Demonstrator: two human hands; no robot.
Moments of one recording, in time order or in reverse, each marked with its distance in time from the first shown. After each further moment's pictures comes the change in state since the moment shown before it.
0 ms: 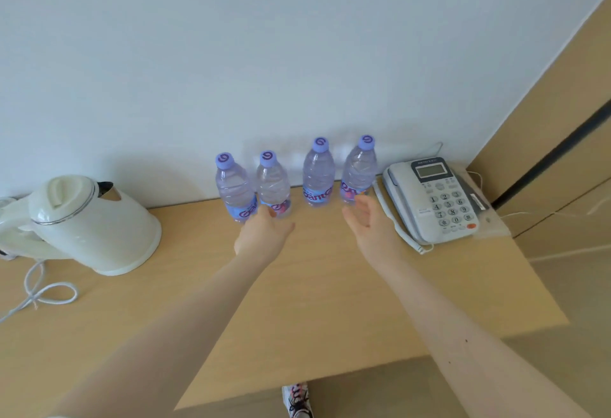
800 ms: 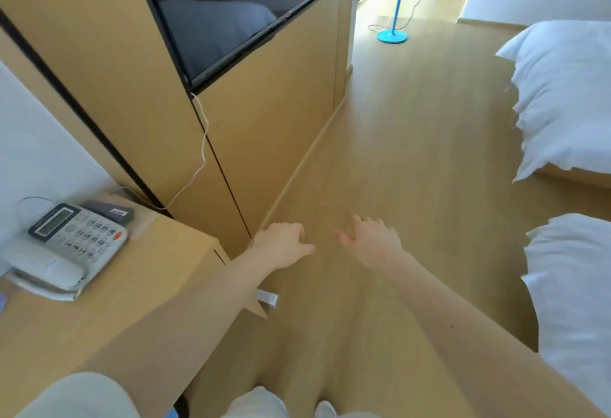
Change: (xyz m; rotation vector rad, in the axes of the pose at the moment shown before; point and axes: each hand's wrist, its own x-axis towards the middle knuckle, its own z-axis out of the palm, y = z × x) left_hand -0.372 0.296 0.374 0.880 -0.682 1.108; right_hand -0.347 0.268 -0.417 -0.616 0.284 0.720
